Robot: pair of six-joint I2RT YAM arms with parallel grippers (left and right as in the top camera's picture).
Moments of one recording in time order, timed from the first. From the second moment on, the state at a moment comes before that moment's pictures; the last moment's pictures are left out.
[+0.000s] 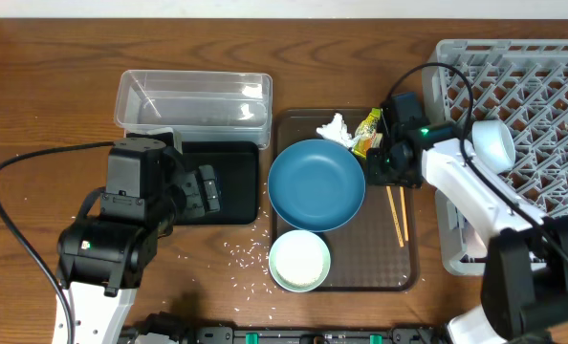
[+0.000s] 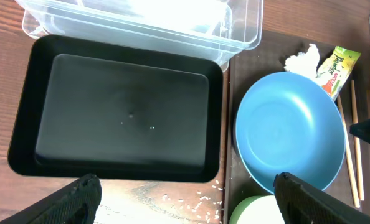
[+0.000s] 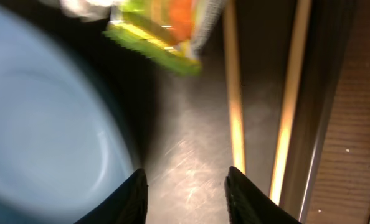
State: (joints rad) left arm -0.18 0.98 1.09 -1.03 0.05 -0.35; right arm 0.30 1.74 1.15 -0.78 -0.08 0.33
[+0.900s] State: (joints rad) left arm -0.18 0.98 1.09 -1.03 0.05 -0.35; right arm 0.28 1.53 1.16 -0.86 0.09 0.28
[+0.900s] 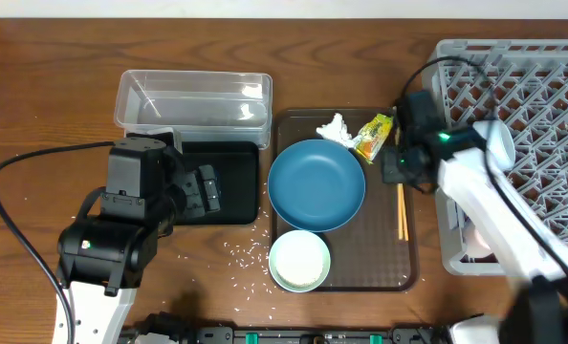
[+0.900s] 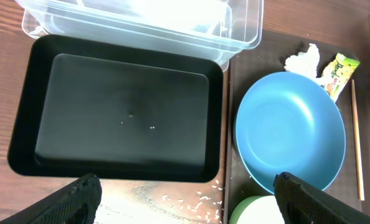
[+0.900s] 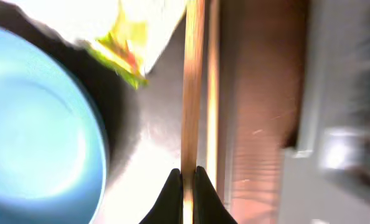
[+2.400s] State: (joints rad) left arm -0.18 0.98 1.09 -1.03 0.05 -0.35; right arm 0.27 1.82 1.09 -0.77 0.10 0.25
